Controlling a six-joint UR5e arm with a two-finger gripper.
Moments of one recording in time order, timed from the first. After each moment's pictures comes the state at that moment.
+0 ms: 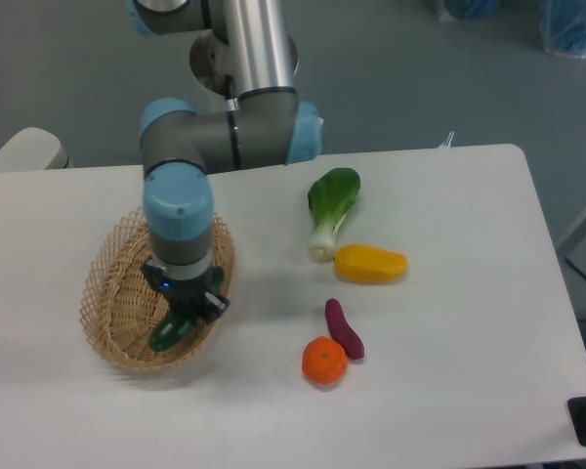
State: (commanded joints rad) arm 2.23 -1.96 -1.58 -1.03 1.45 0.76
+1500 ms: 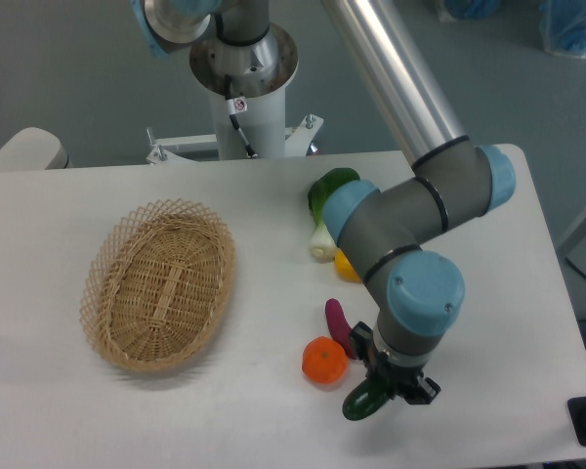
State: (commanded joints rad) arm 2.48 -2.32 -1.10 -1.23 1.56 1.31
